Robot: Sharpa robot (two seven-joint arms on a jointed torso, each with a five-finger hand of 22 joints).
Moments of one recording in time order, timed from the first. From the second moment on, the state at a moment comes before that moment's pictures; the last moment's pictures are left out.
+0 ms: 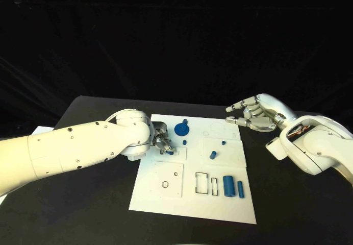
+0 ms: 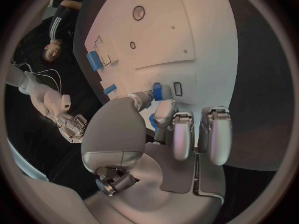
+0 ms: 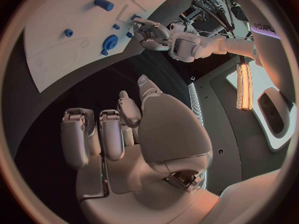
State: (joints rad) left arm 1.26 -0.75 -0.02 1.56 -1.17 0.12 -0.70; left_hand 1.19 -0.14 0.60 0.20 0.14 0.91 0.05 0.60 0.75 1.35 -0.03 1.20 1.18 1.47 -0.09 1.57 1.31 0.02 1.47 0.02 1.56 1.31; right arm 1.24 -0.97 0.00 1.68 -0.98 -0.42 0.07; right_hand 1.36 -0.07 0.07 0.18 0.19 0.97 0.15 0.08 0.10 1.36 0.06 1.12 1.28 1.46 0.00 1.47 1.31 0.05 1.45 0.10 1.48 1.31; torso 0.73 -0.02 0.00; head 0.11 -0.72
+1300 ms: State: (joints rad) left arm 1.26 -0.73 -0.02 1.53 -1.18 0.15 -0.70; left_hand 1.04 -0.15 0.64 0.11 0.14 0.95 0.03 0.61 0.76 1.39 -0.04 1.23 1.22 1.46 -0.09 1.57 1.31 0.02 1.47 0.02 1.56 1.31; right arm 1.24 -0.97 0.00 1.68 -0.97 -0.41 0.07; right_hand 1.36 -0.07 0.07 0.18 0.19 0.97 0.15 0.08 0.10 1.36 0.06 1.12 1.28 1.46 0.00 1.47 1.31 0.05 1.45 0.10 1.48 1.31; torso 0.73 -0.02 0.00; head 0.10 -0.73
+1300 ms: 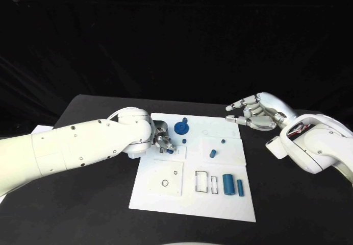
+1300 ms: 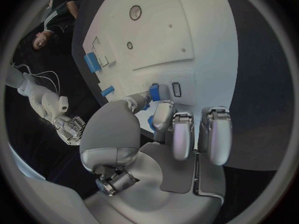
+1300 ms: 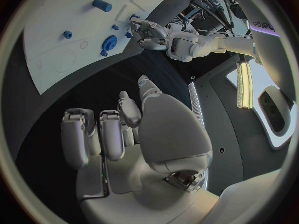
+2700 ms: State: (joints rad) left arm 1.26 -0.70 -0.02 1.49 -1.18 0.18 -0.70; left_hand 0.85 -0.13 0.29 0.27 0.07 1.02 0.00 0.61 0.77 1.42 -0.06 1.27 1.27 1.46 -0.10 1.57 1.31 0.02 1.47 0.01 1.56 1.31; right arm 1.24 -0.98 0.00 1.69 -0.97 -0.41 0.07; right_hand 1.36 -0.07 0.06 0.18 0.19 0.97 0.15 0.08 0.10 1.36 0.06 1.12 1.28 1.46 0.00 1.47 1.31 0.05 1.44 0.11 1.48 1.31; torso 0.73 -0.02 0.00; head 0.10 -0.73
